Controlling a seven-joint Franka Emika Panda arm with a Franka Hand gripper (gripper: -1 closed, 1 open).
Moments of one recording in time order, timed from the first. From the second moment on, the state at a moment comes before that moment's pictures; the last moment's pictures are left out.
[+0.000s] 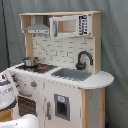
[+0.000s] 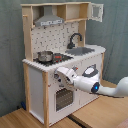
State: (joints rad) arm -0.94 -1.48 1.56 -2.11 -0.37 3.18 0.55
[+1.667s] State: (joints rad) arm -0.94 -1.48 1.54 -2.09 -0.37 3.16 0.07
